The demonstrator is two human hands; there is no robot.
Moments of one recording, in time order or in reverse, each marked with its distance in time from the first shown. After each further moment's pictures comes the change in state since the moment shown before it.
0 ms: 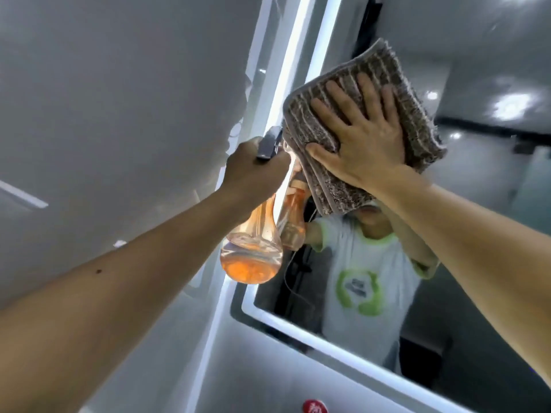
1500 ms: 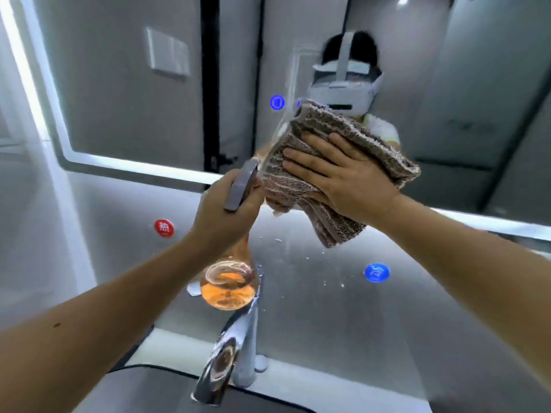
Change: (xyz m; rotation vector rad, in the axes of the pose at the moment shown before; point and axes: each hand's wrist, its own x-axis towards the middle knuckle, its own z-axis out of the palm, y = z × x) left_hand -0.293 -0.065 0.235 0.170 -0.245 0.014; right_hand -0.424 0.156 0.026 -0.009 -0.036 -0.368
